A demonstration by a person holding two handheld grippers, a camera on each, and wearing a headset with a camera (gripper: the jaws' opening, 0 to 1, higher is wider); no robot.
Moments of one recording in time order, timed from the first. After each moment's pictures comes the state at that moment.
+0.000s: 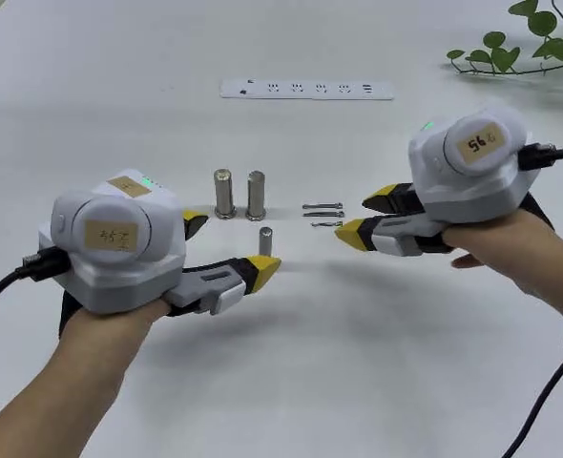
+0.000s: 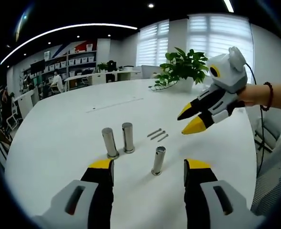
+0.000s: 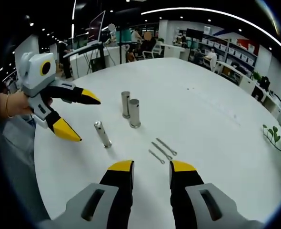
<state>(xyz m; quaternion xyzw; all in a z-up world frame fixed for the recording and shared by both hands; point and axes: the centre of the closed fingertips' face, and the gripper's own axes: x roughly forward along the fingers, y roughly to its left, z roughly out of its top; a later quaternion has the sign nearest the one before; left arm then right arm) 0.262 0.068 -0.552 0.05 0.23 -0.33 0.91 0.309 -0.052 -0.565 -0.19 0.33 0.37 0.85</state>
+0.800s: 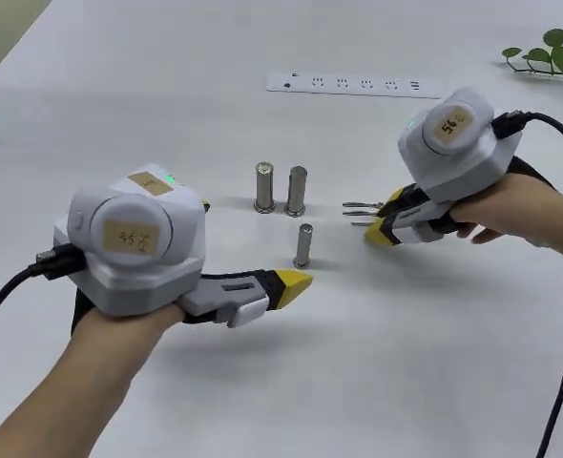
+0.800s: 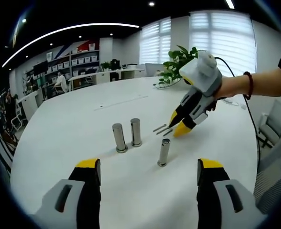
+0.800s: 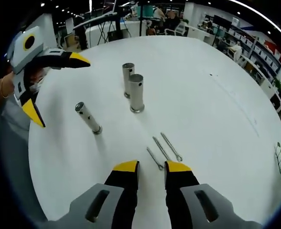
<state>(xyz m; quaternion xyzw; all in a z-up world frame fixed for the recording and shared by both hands) 0.254 0.088 -0.549 0.06 0.24 -0.31 0.92 0.320 -0.041 -0.608 -0.28 0.40 0.42 0.76</state>
